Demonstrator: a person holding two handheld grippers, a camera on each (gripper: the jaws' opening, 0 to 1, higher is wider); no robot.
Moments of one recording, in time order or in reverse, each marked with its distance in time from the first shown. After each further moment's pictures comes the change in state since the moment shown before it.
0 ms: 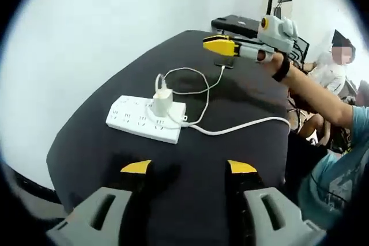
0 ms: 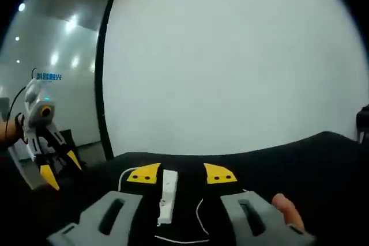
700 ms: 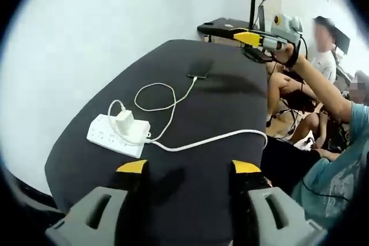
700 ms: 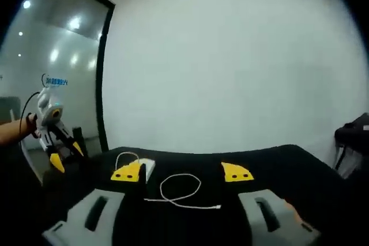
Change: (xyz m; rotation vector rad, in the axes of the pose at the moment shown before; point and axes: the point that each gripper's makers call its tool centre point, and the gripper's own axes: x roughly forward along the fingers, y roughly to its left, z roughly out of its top) left arm -0.002 -0.092 0.013 0.048 -0.036 -0.012; right arm -0.166 -0.073 0.026 -0.076 0.050 -0.002
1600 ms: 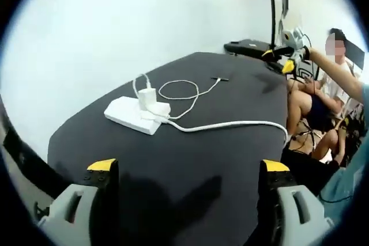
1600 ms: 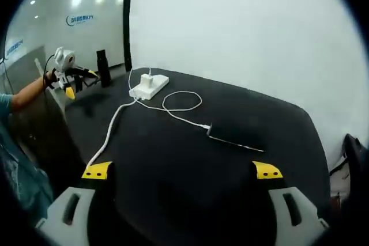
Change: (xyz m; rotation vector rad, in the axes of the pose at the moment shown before) left arm -0.004 0.018 -0.078 -0.145 -0.171 0.212; right arm -0.078 -0.068 -0.101 -0.132 0.484 0.189
